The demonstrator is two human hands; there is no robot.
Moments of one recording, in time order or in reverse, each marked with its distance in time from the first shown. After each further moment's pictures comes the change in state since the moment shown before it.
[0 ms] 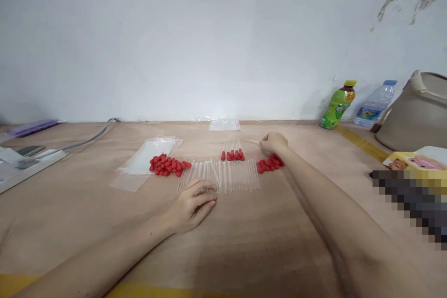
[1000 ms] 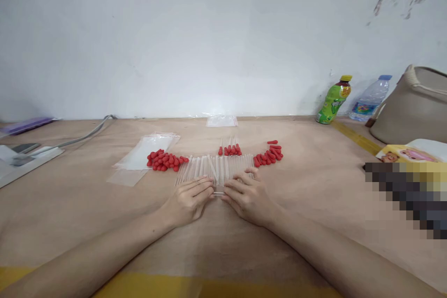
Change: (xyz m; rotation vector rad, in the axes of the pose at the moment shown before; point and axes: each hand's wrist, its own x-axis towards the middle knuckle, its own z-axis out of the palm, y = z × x) left_hand 0.006 0.004 0.005 0.274 0.067 0.211; right_hand -0.179 -0.039 0.024 0.031 0.331 -1.081
